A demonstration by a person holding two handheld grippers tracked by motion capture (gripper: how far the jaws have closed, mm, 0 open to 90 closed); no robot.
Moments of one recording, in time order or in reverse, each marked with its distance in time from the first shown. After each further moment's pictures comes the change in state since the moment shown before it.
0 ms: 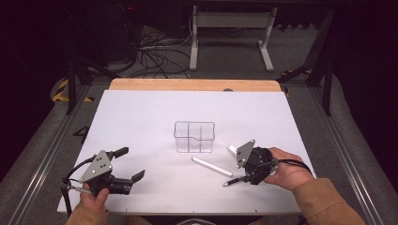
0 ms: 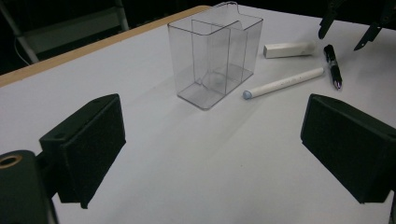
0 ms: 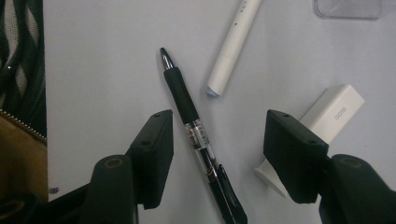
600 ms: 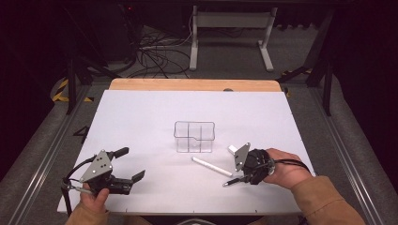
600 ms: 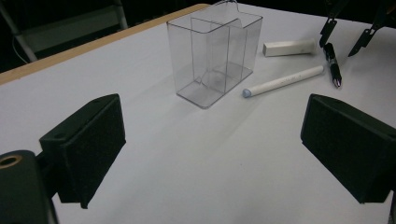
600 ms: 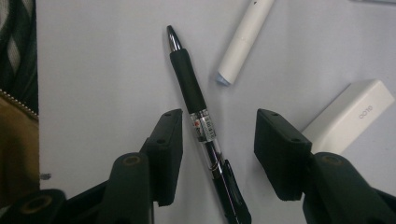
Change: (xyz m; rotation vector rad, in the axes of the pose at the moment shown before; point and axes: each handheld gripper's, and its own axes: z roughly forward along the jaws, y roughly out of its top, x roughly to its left) left arm 0.001 -0.001 0.001 0.006 -0.004 0.000; right arm -0.001 0.000 0.013 0.065 0.032 -0.061
